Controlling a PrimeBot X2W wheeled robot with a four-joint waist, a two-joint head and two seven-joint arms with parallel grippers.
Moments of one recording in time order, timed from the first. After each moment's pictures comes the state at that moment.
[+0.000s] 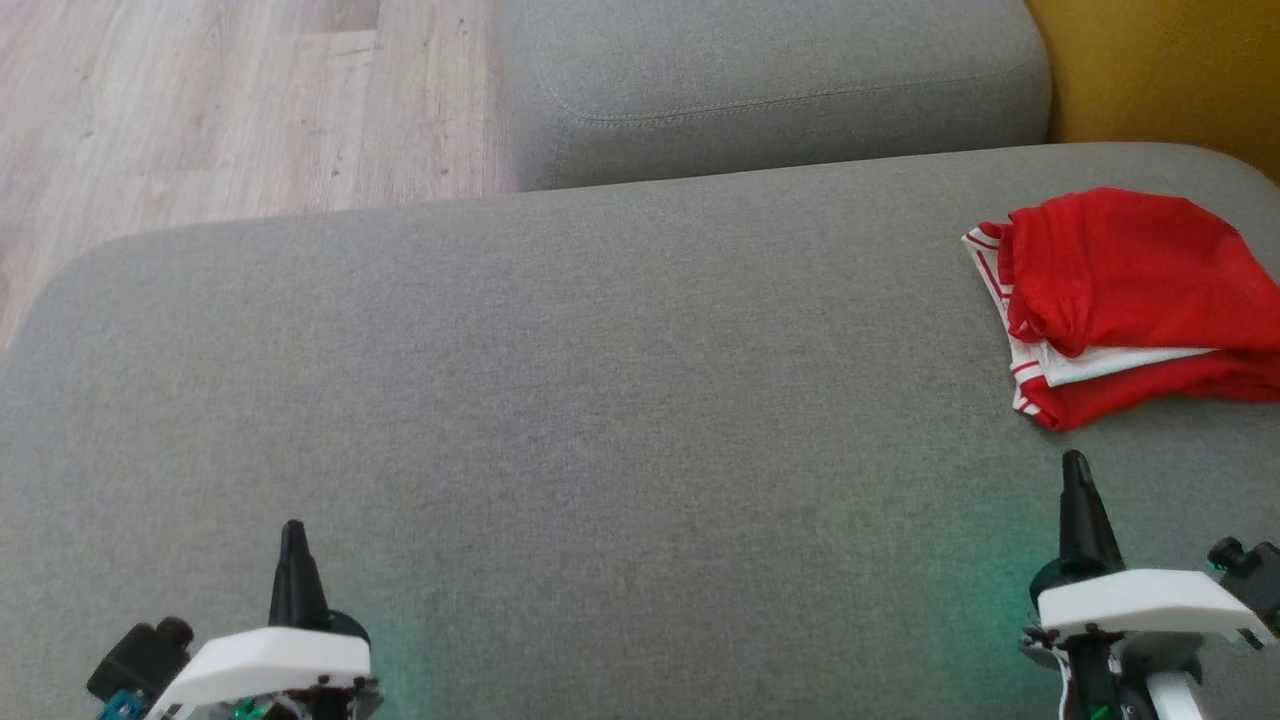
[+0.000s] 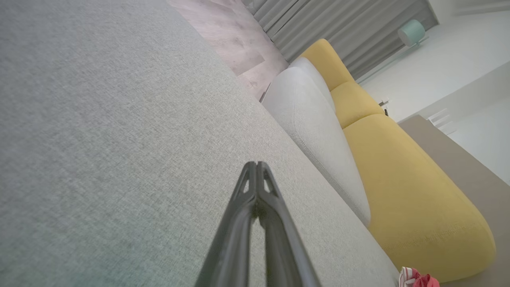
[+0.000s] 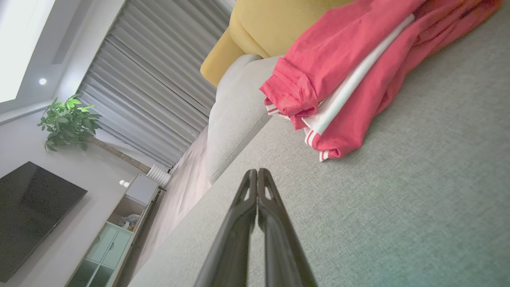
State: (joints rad) left arm -0.02 0.04 -0.05 0.34 -0.96 -0.06 -0.09; right arm -0.01 -0.05 -0.02 0.32 0.86 0.13 -0.10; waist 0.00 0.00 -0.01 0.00
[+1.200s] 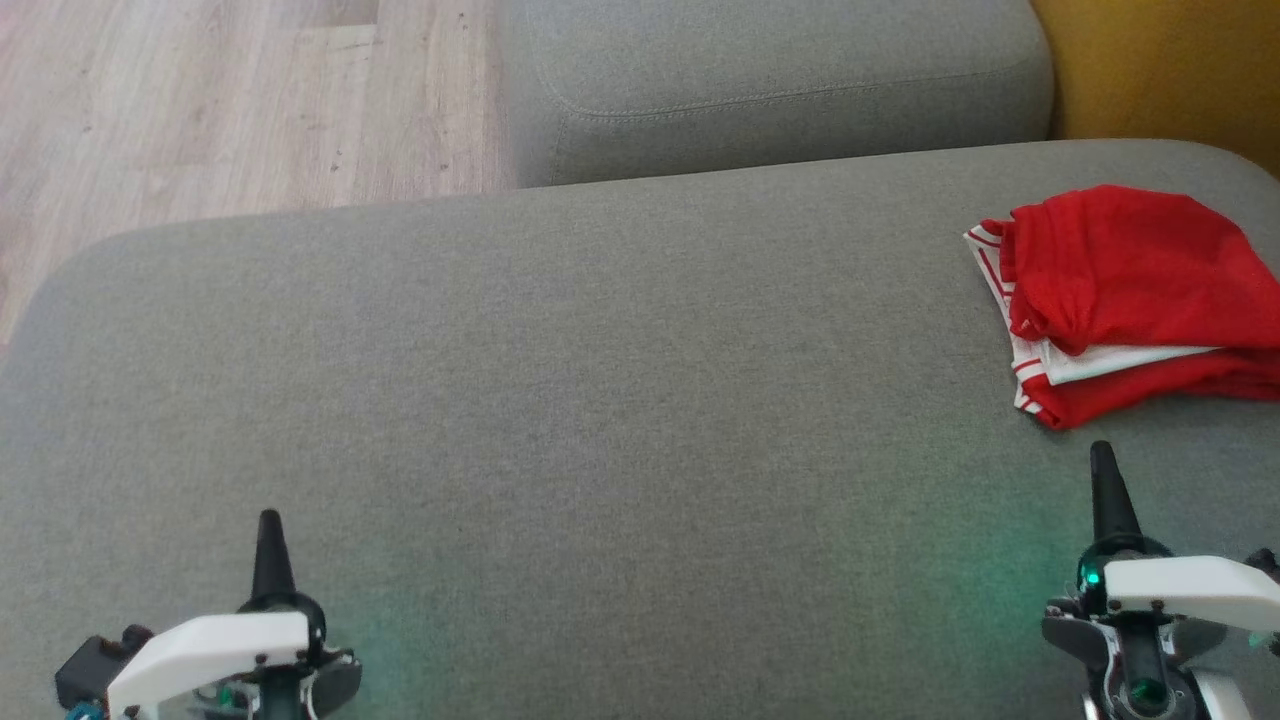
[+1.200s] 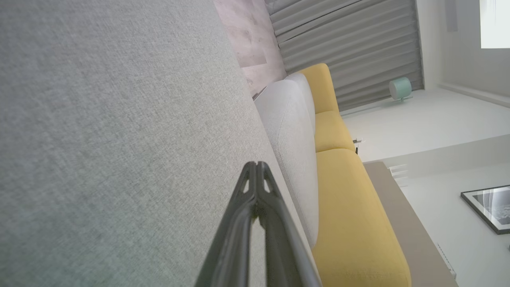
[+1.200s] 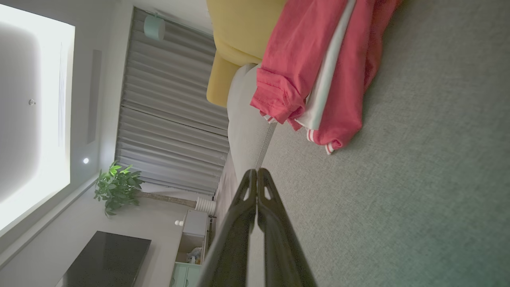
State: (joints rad) left arm -0.04 0.04 0.02 0.31 -1.29 -0.09 0.02; right arm -0.03 -0.05 -0.07 0.30 1.25 0.13 0.00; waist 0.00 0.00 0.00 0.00
